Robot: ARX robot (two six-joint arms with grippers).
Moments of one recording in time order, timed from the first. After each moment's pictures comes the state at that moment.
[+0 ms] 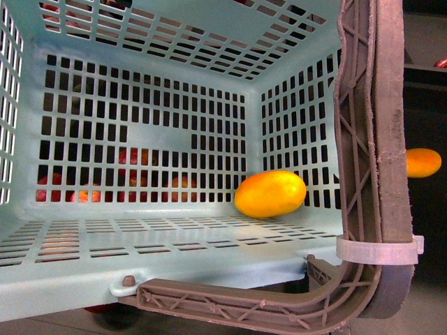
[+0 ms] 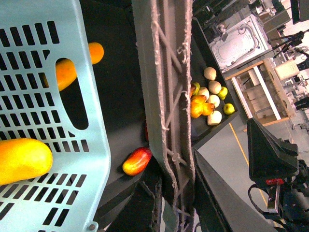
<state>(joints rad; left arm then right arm) -0.51 1.46 0.96 0.10 0.58 -0.51 0.00 0.21 0.01 0.21 -0.01 0.00</state>
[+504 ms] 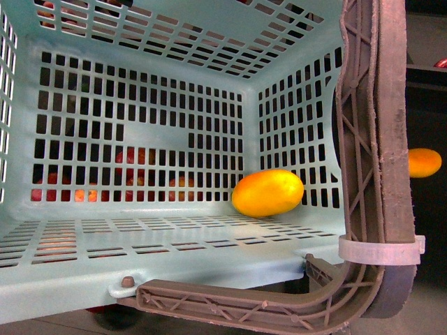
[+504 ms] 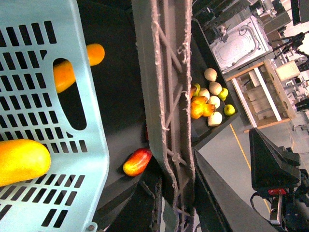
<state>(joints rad) -0.51 1.46 0.96 0.10 0.57 -0.51 0.00 0.01 0.01 0.00 -0.02 -0.01</state>
